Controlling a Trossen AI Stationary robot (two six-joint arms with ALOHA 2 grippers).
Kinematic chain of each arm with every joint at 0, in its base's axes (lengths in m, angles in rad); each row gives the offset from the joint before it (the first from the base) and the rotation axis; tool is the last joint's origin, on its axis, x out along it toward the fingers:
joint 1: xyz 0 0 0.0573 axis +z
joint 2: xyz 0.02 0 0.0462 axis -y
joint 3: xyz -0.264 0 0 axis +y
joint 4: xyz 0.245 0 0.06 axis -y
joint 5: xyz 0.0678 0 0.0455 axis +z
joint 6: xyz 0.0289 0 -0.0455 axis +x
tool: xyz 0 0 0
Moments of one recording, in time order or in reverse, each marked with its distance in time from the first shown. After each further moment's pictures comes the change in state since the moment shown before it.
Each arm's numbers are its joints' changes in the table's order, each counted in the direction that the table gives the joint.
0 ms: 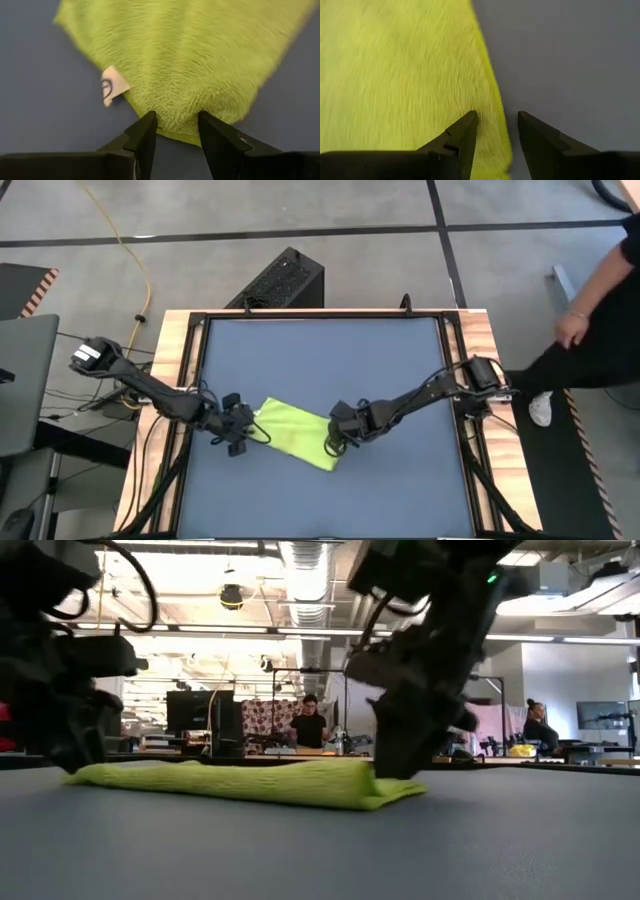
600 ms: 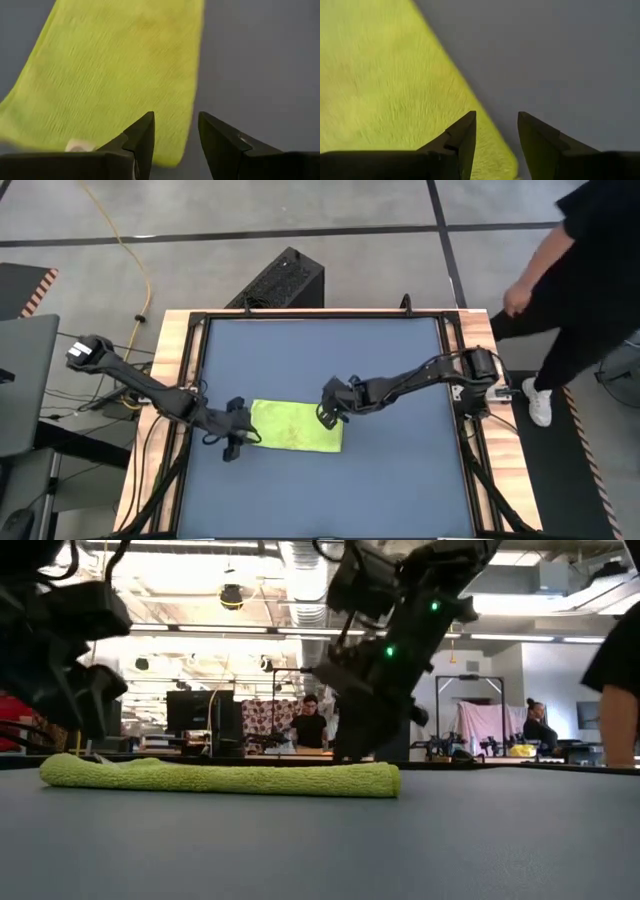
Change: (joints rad) left arm -0.054 0.165 0.002 0.098 -0.124 0.043; right arm -0.203 0.006 0.000 0.152 -0.045 -0.251
